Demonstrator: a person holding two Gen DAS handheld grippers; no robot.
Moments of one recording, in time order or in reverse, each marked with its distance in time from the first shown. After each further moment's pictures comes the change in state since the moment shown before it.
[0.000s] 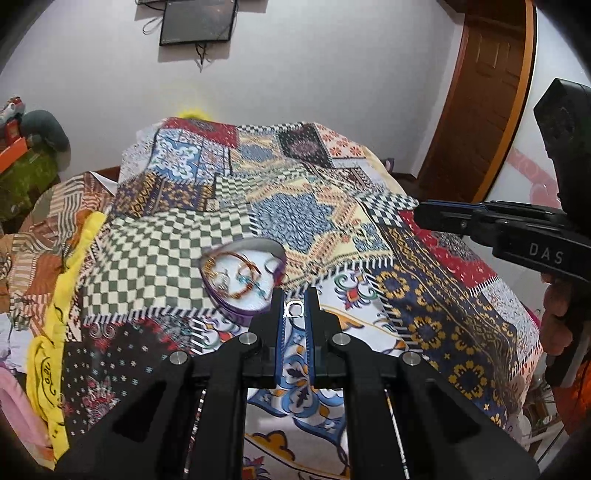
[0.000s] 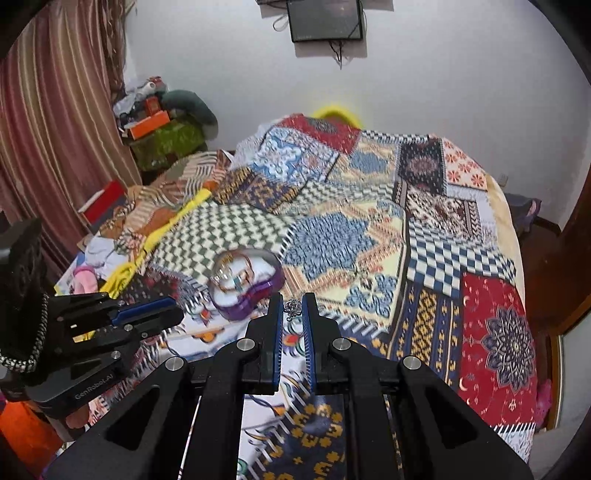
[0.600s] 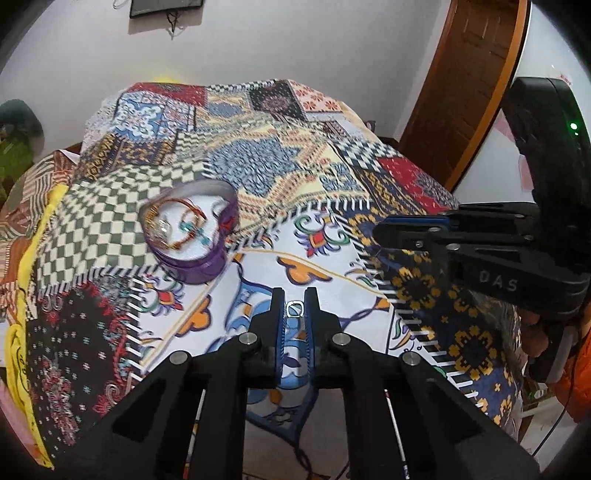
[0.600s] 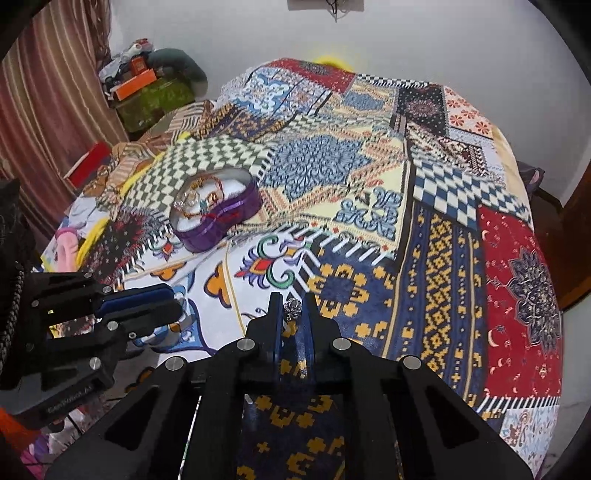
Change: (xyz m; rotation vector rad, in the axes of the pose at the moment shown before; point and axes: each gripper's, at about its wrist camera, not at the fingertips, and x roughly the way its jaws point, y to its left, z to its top) left arm 0.042 -0.029 -0.032 0.035 0.135 -0.074; right arm 0.039 -0.022 -0.048 0.010 0.164 -0.023
